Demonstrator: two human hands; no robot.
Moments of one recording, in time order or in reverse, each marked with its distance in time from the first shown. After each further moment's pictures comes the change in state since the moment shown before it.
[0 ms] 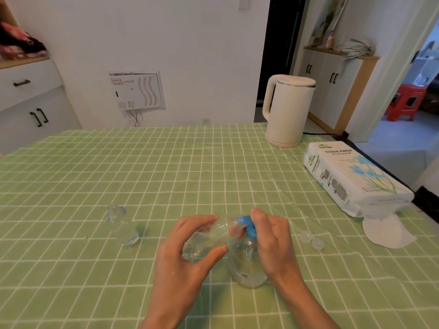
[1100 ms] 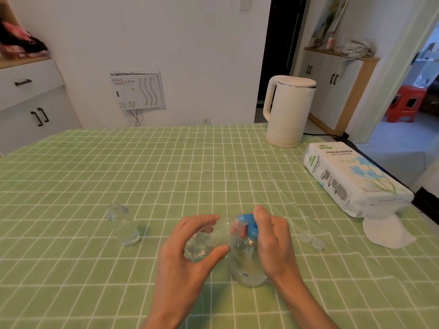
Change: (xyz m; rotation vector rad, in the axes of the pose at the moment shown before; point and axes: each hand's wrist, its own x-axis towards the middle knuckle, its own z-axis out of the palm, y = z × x) left_hand 0.000 0.003 0.001 -0.033 0.005 -0.018; right_hand -0.002 0.002 0.001 -0.009 0.009 -0.037
